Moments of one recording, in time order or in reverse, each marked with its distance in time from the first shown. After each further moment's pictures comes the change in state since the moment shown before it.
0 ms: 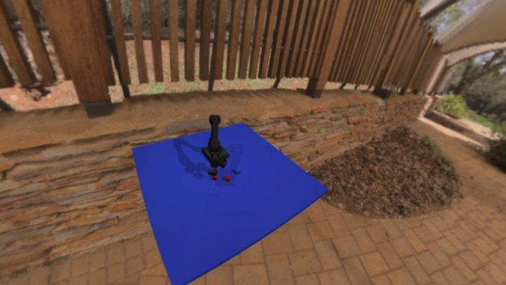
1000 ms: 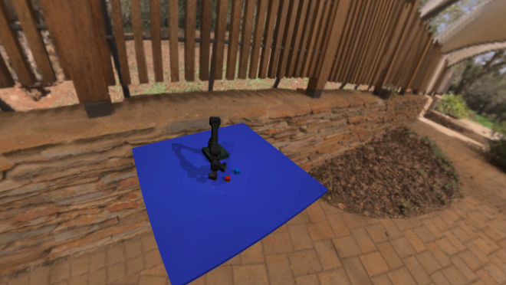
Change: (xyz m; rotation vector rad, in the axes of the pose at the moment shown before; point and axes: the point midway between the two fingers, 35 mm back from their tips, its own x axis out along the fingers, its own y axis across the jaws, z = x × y) arm 0.039 0.003 -0.001 0.000 0.002 0.009
